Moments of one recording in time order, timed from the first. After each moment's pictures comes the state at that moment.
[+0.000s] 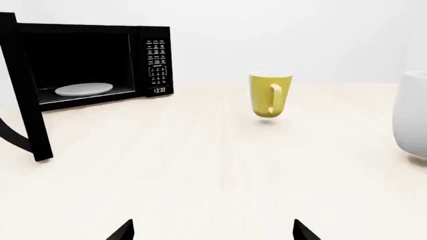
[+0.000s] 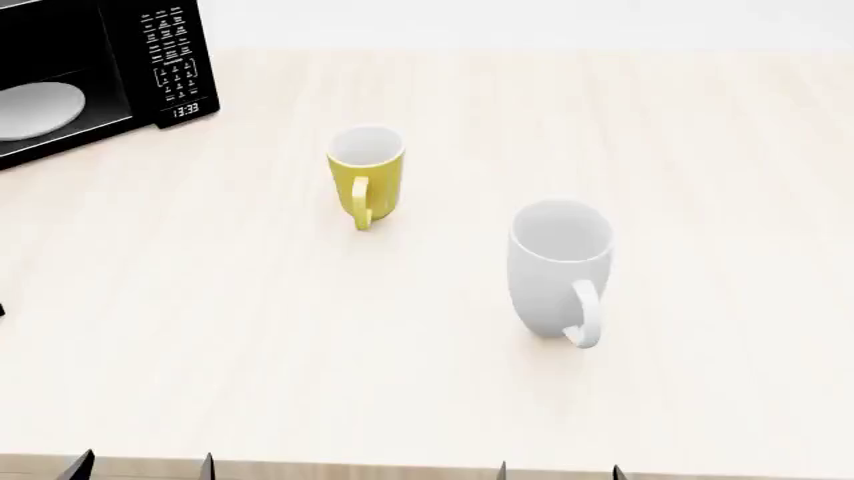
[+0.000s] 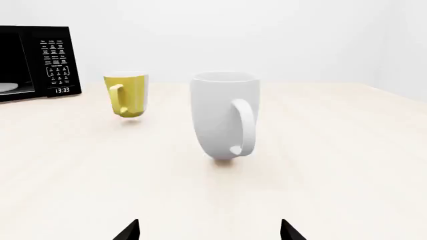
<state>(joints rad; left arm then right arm) 0.00 0.00 0.00 0.00 0.00 0.00 0.00 0.00 0.00 0.00 0.00 0.00 0.00 0.00</state>
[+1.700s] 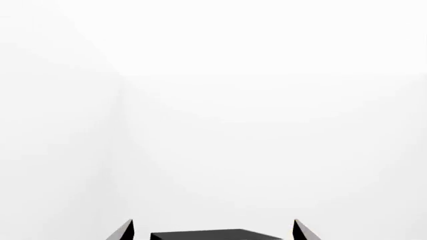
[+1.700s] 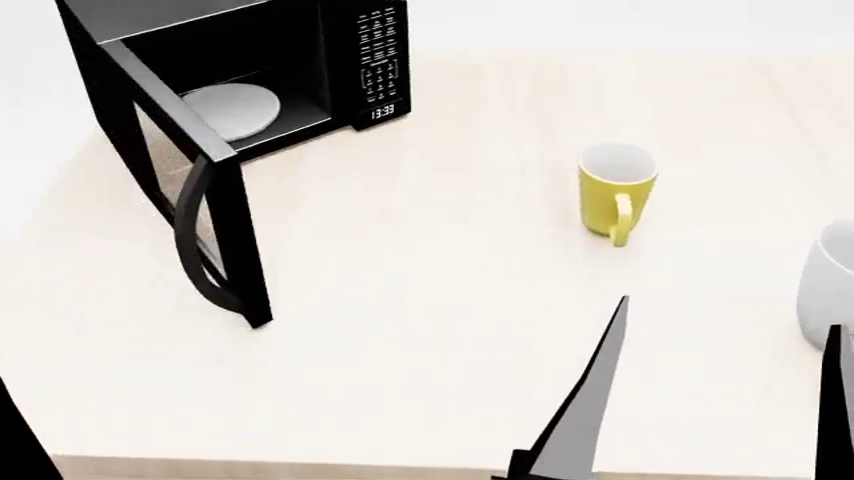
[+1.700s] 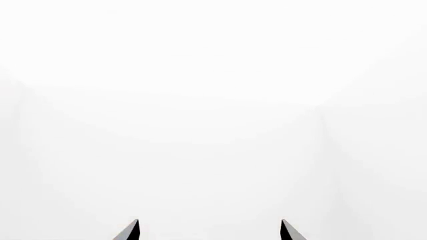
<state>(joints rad) 0.14 -0.15 0.05 0.72 -0.05 0.09 -0.23 -0.05 0.14 -0.05 -0.62 -0.05 -0.17 0.27</state>
